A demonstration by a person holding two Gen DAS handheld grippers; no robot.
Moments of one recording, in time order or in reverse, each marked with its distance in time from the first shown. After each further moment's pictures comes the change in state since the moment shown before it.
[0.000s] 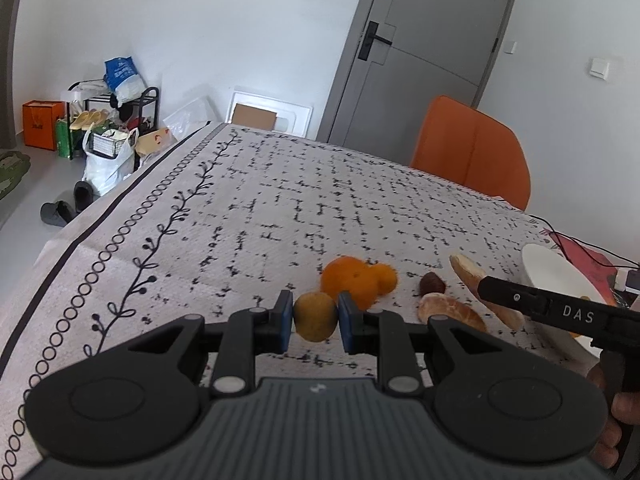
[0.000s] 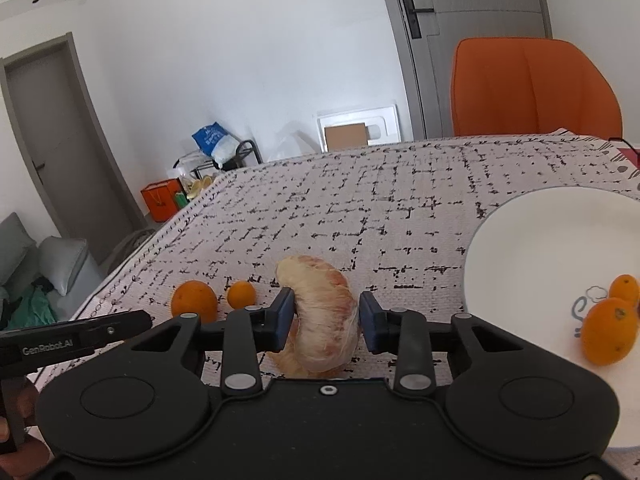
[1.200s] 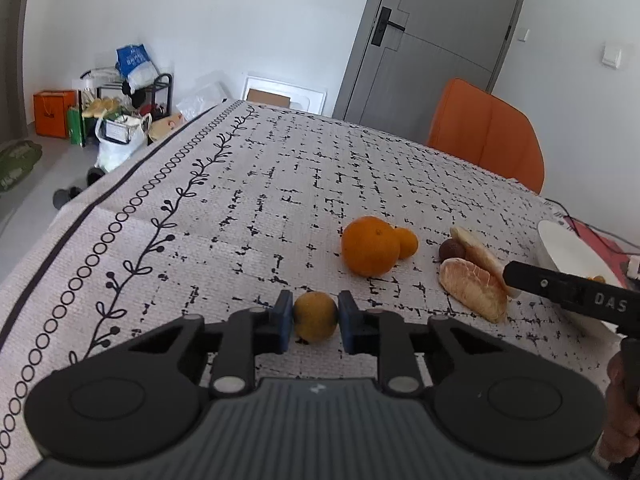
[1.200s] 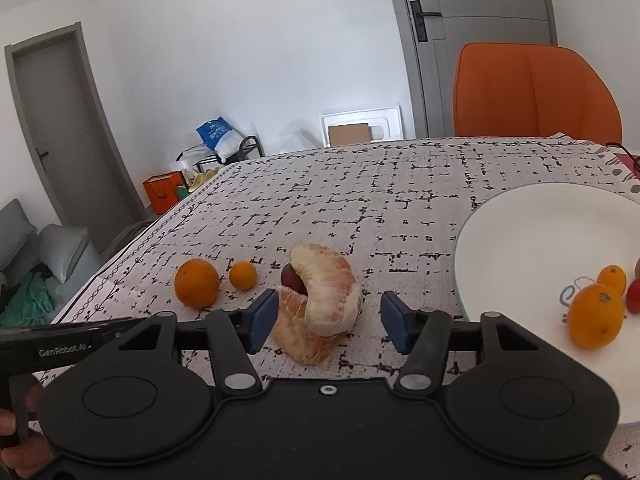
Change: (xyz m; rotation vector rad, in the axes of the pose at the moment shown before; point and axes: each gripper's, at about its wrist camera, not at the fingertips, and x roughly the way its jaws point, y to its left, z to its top) left arm 0.002 0.010 -0.021 -0.016 0.041 0.042; right arm -0.004 0.001 -0.011 -0.036 0.007 -0.005
